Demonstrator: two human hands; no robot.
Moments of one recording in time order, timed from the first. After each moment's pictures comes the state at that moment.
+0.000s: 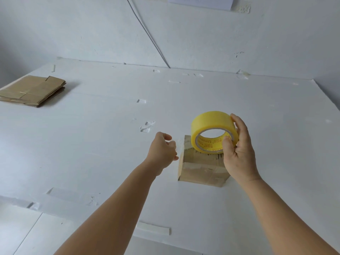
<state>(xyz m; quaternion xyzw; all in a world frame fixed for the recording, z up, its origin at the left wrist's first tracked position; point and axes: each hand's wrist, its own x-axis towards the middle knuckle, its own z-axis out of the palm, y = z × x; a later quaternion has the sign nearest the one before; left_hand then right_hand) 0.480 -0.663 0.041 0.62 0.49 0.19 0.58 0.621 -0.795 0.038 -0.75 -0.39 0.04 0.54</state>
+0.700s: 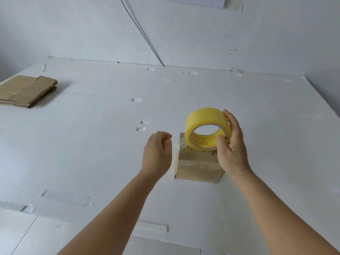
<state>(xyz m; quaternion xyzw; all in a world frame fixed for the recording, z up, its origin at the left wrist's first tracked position) 0.466 -0.676 0.026 0.77 0.43 0.27 0.38 0.612 -0.792 0.045 -0.75 -0.38 0.07 0.54</state>
